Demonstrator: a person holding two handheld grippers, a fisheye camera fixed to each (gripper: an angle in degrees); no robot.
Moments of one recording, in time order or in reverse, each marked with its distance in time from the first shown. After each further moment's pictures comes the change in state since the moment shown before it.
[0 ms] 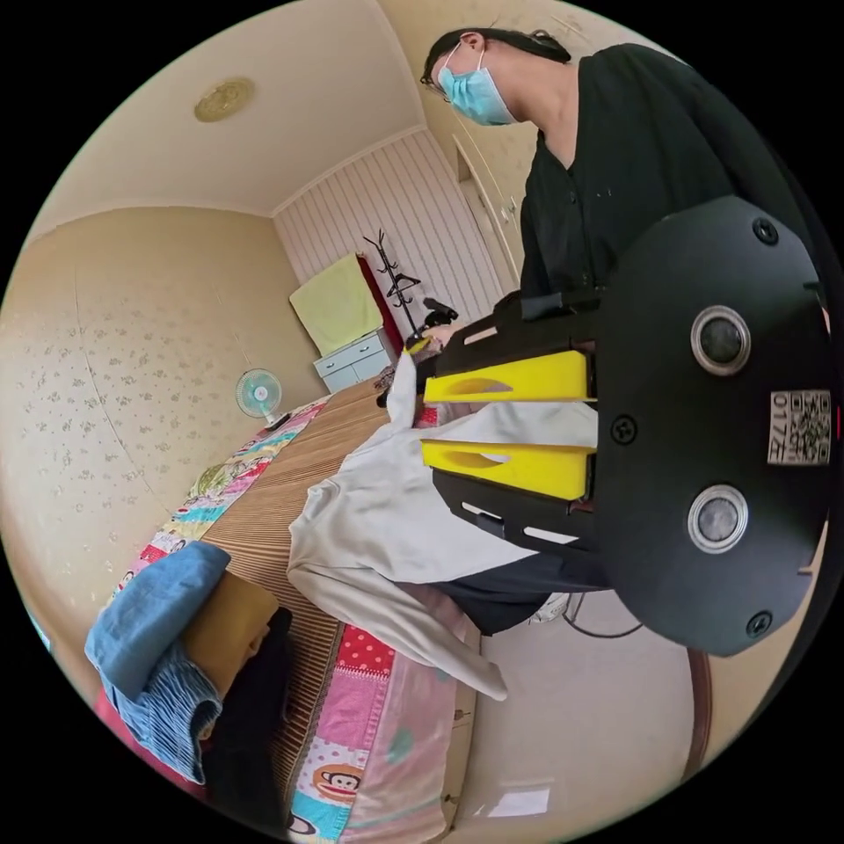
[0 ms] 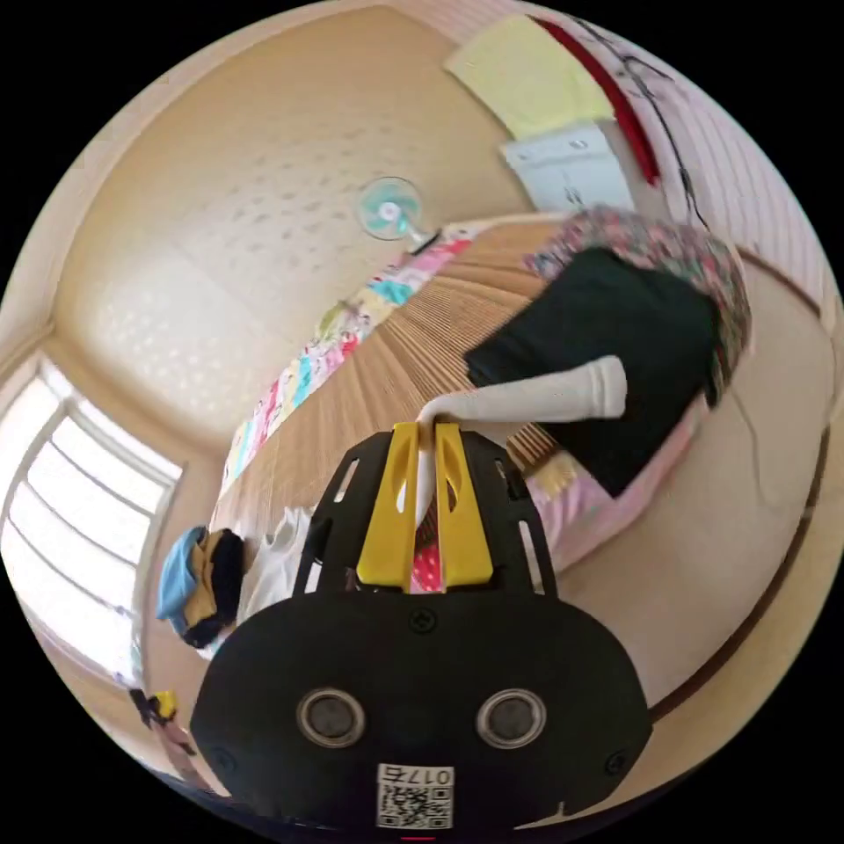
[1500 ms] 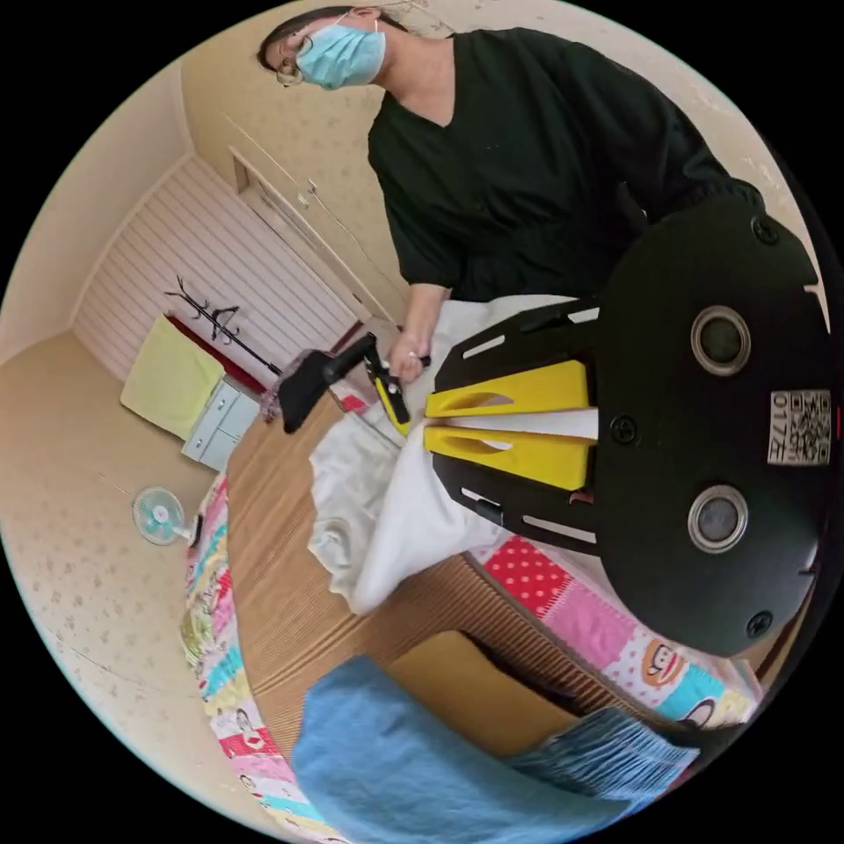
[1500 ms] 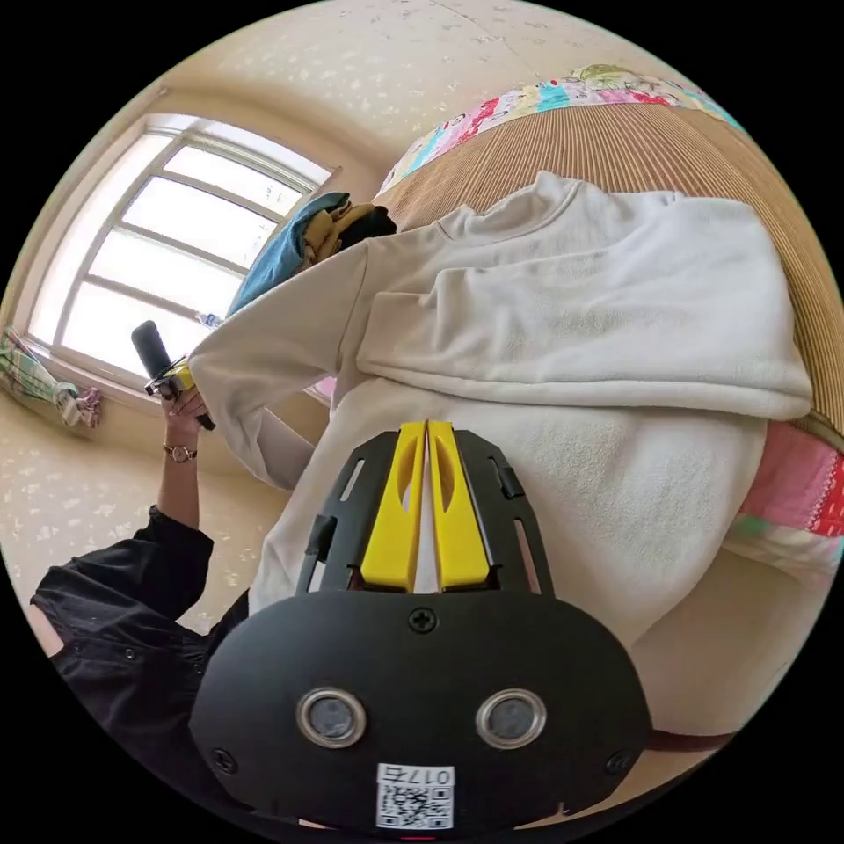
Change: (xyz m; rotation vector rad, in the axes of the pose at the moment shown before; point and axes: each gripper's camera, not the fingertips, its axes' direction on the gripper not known) left arm -0.019 -0.196 0.072 -0.432 -0.052 0.601; right arm -0.178 0.313 0.267 -0.820 -0.540 -0.355
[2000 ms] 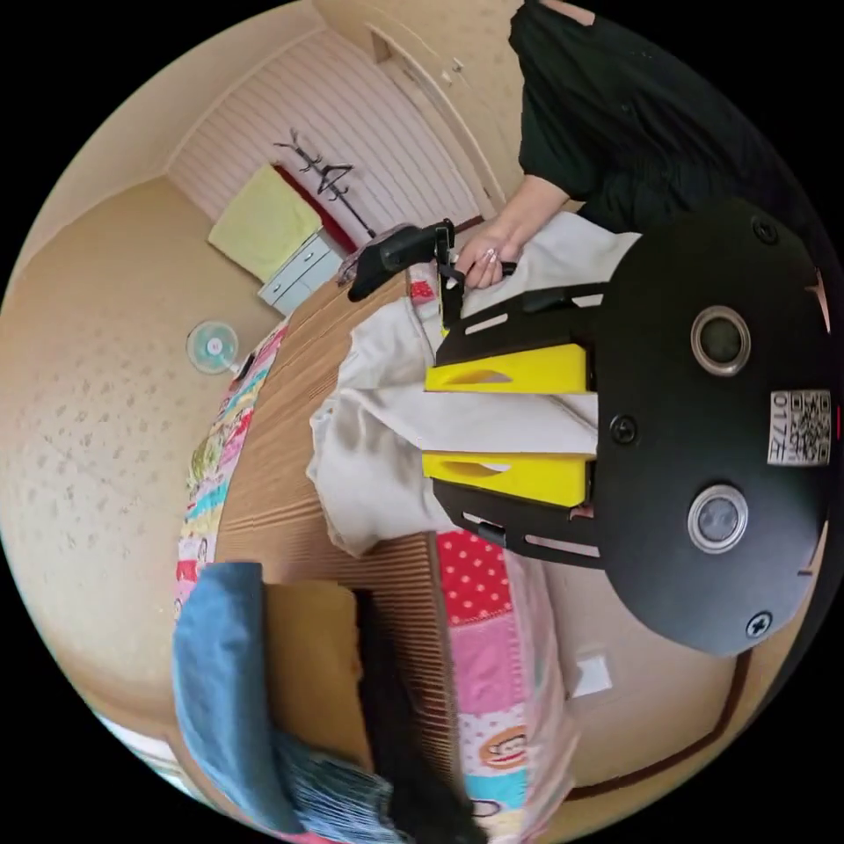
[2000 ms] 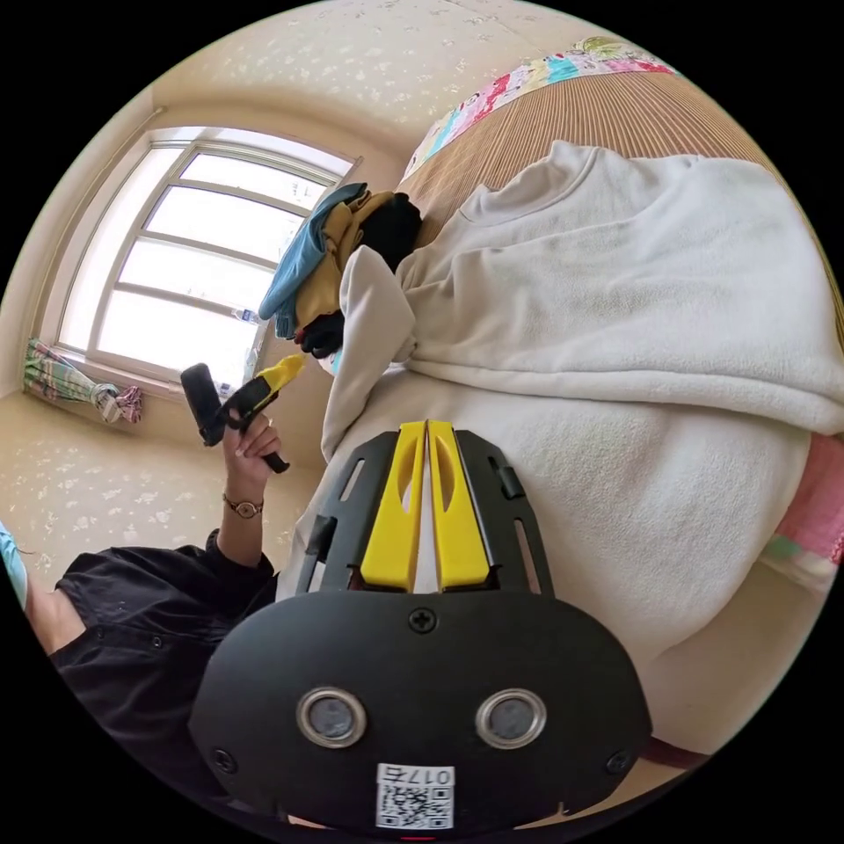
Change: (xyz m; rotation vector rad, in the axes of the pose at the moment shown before) left arm -0.008 0.093 0.082 0.237 -0.377 -0.454; right arm 0.031 0.013 -0.001 -0.068 -0.111 -0.012
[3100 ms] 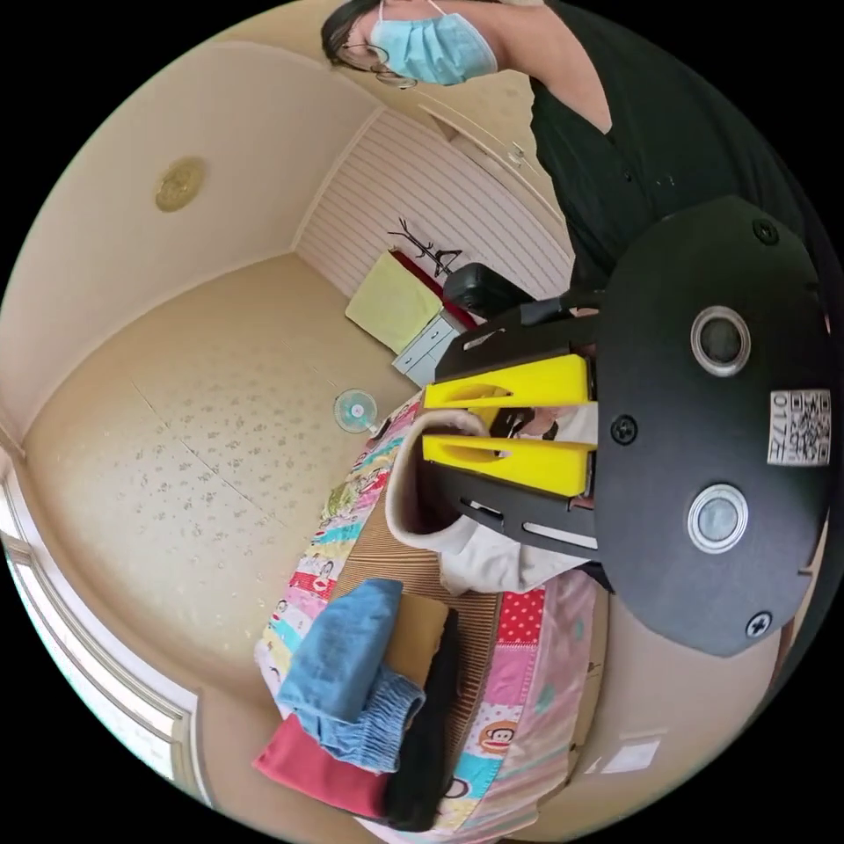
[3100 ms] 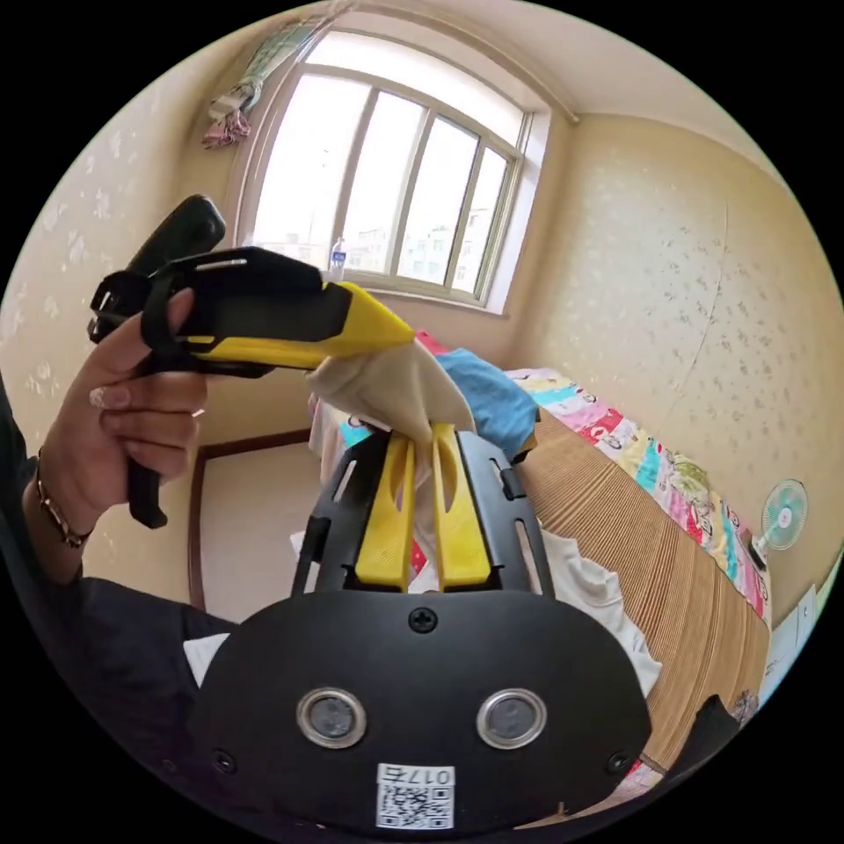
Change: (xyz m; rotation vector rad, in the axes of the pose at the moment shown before) left arm 0.113 0.169 -0.171 0.462 0.232 -0.023; right arm -0.397 0.101 0.091 0.419 0.528 -0.985
